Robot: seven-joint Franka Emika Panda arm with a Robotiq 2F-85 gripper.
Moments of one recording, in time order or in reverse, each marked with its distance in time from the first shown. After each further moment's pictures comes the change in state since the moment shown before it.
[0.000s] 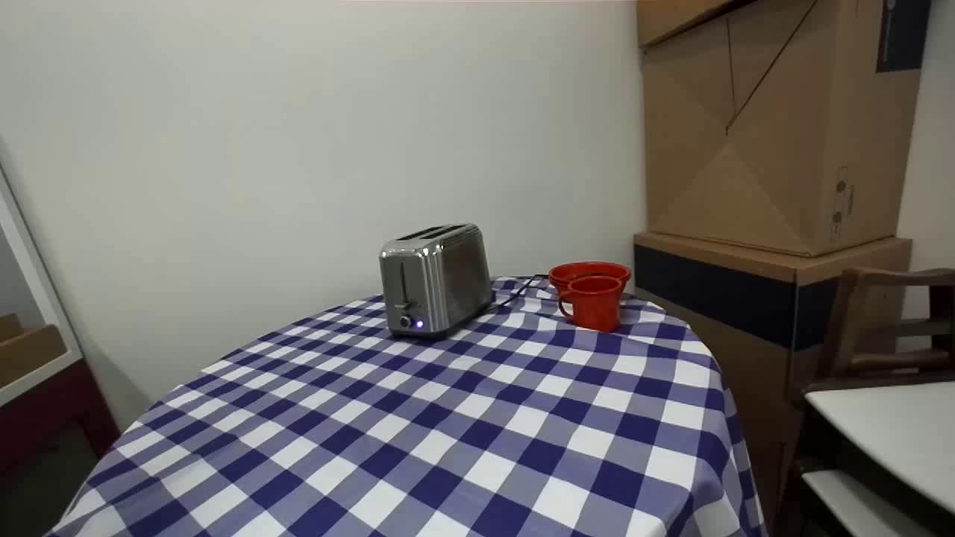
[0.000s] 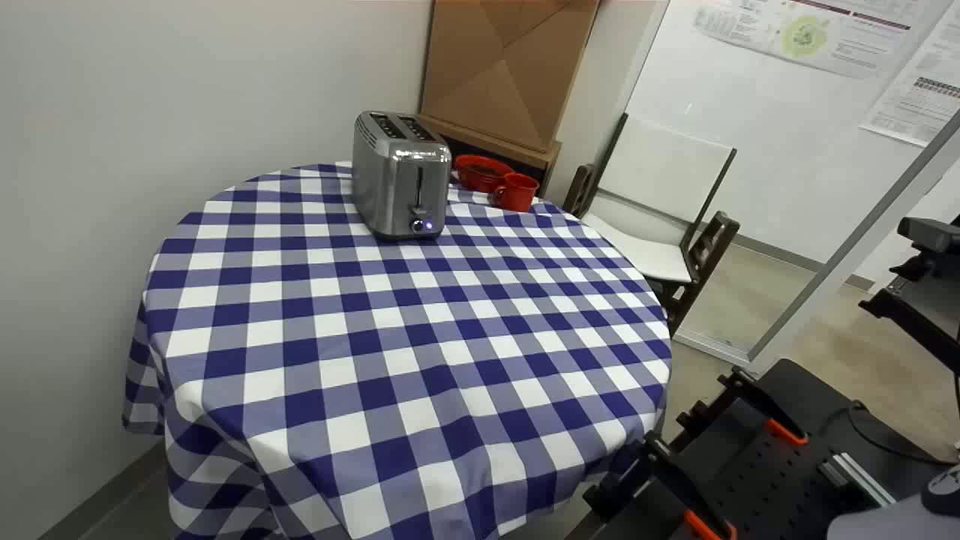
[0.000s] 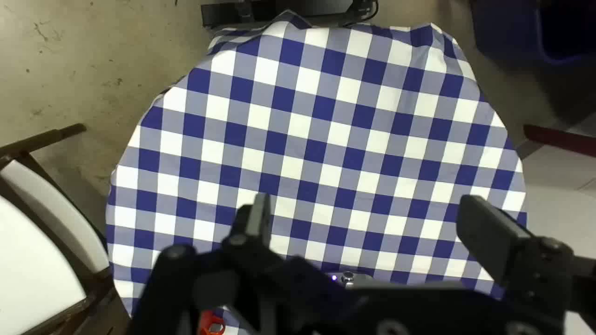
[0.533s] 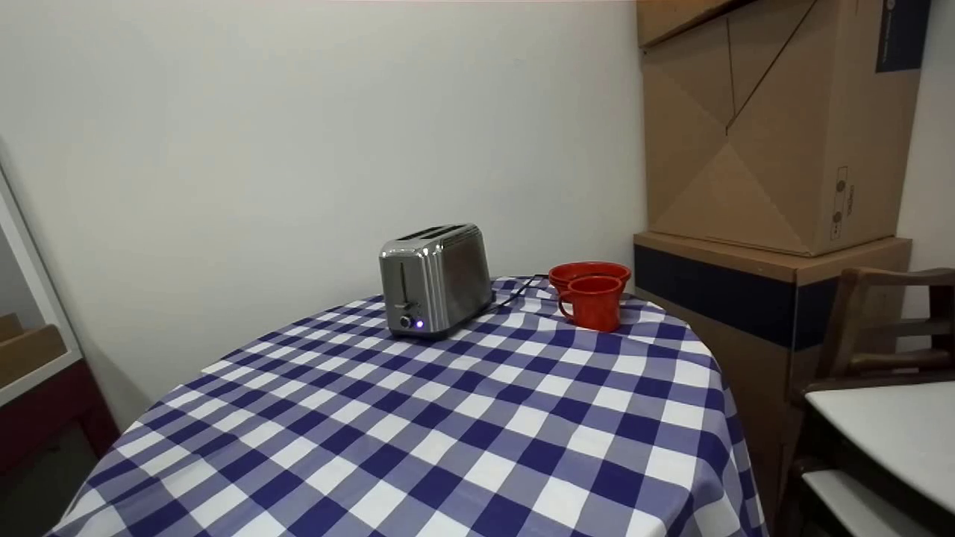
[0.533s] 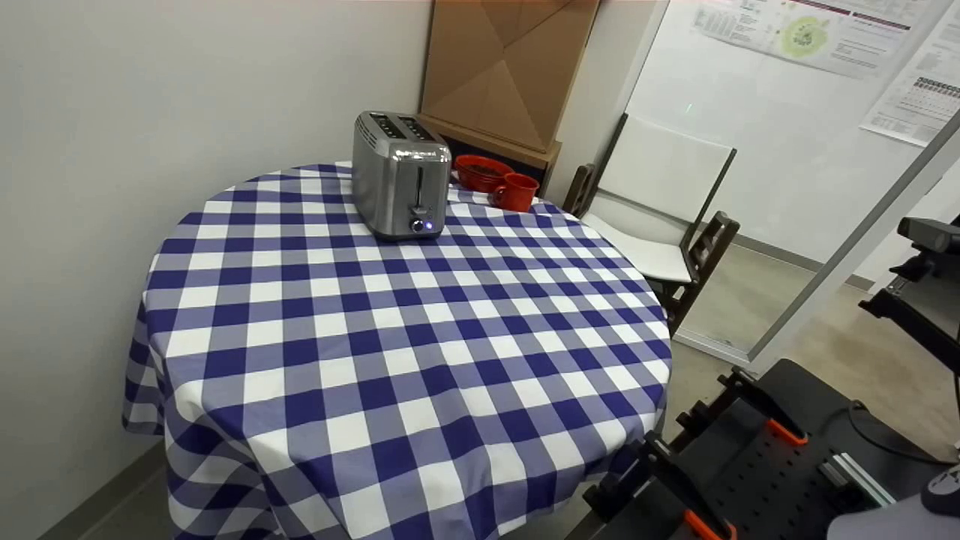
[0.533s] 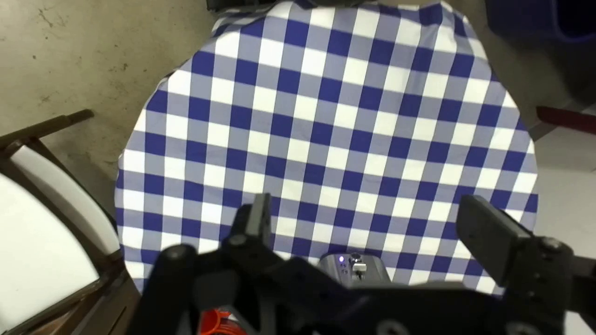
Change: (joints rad) arm -0.003 0.000 0.013 -0.014 -0.017 0.066 0.025
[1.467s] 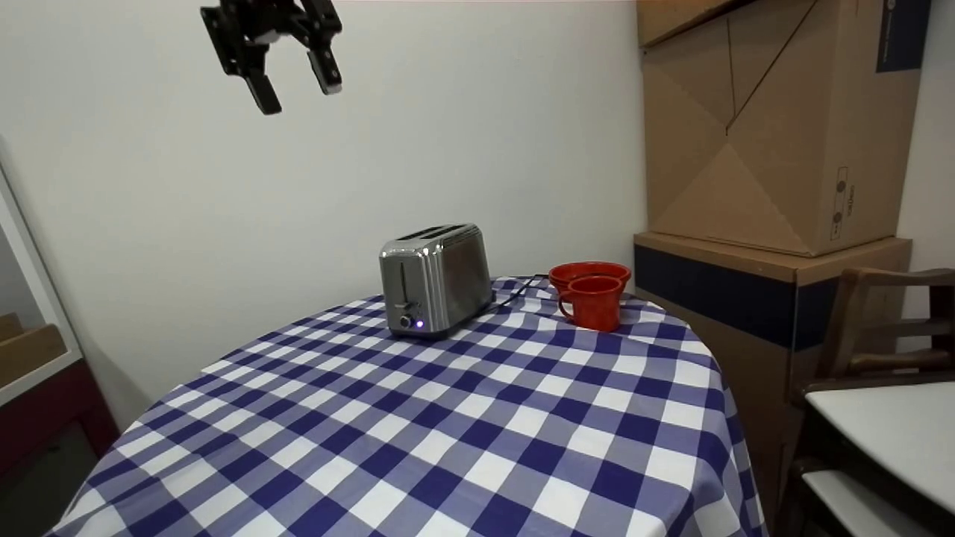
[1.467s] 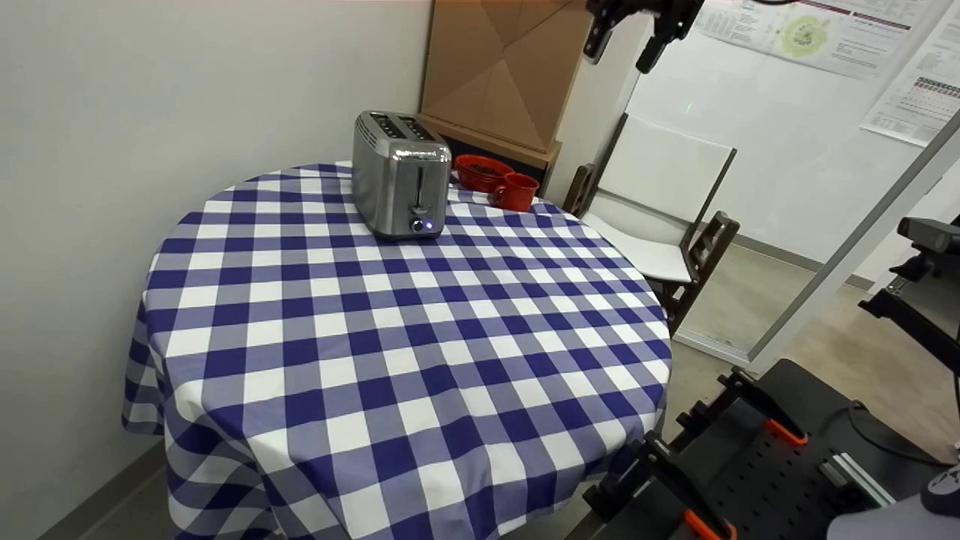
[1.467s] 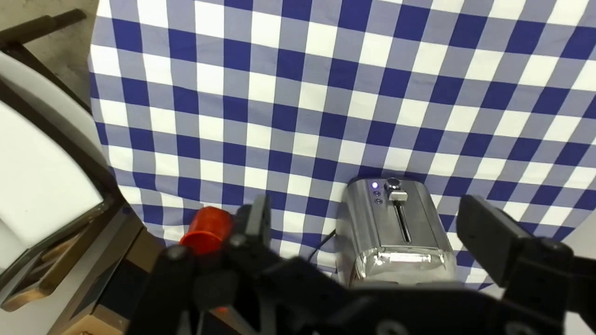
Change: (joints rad) arm -0.024 0.220 0.047 -0.207 -0.077 0.663 0.097
